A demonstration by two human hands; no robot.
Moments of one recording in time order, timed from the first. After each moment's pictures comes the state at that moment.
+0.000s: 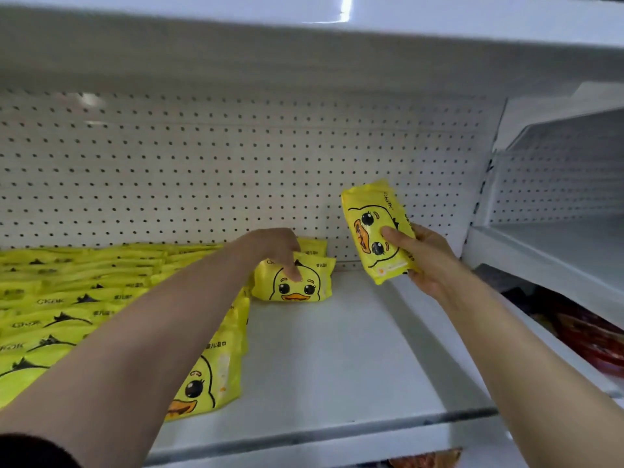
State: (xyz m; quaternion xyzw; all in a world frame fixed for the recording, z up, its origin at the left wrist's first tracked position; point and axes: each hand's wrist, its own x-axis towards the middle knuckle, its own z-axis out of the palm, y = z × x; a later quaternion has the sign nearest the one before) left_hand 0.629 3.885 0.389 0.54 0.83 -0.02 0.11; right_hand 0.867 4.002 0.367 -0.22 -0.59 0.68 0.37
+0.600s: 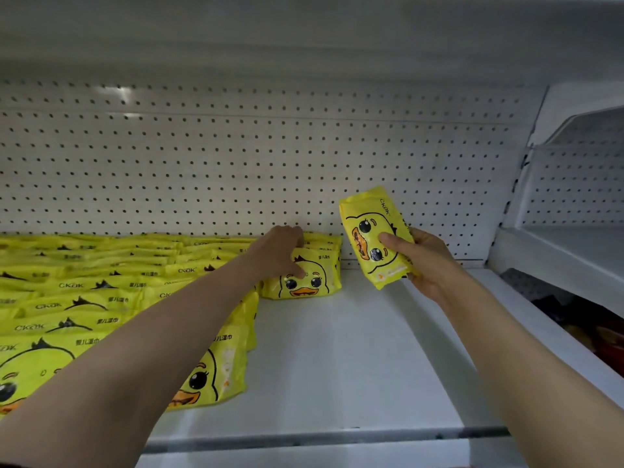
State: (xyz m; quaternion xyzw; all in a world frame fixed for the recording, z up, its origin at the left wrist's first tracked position) left_hand 0.609 3.872 0.339 0.52 0.84 0.14 -0.05; right_hand 0.839 4.024 0.344 -0.22 -0.61 0.69 0.32
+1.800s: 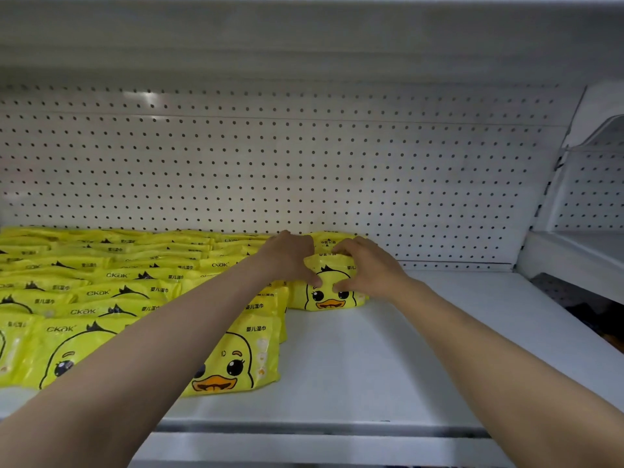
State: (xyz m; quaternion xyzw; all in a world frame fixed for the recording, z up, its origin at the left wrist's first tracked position) left_hand 0.625 3.825 0.354 0.49 0.87 0.09 -0.01; right_hand 0.753 3.969 0.323 -0.19 -0.96 0.13 0.16
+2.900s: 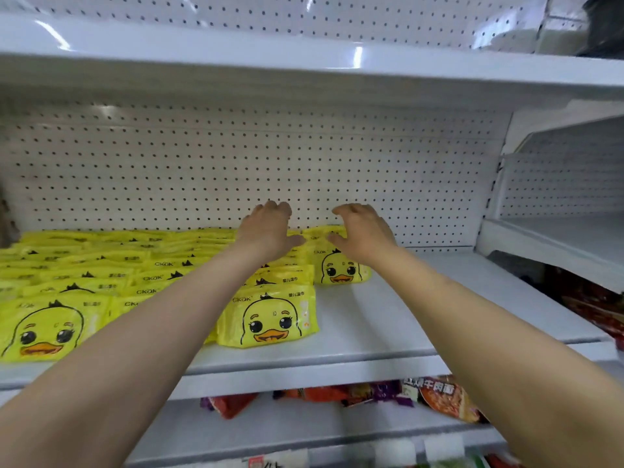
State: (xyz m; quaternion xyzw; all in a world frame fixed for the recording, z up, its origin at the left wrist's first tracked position) left_hand 0.638 3.706 0.391 0.47 0.85 0.18 -0.15; right_hand 0.780 3.839 0.386 -0.28 -0.93 -0.01 0.25
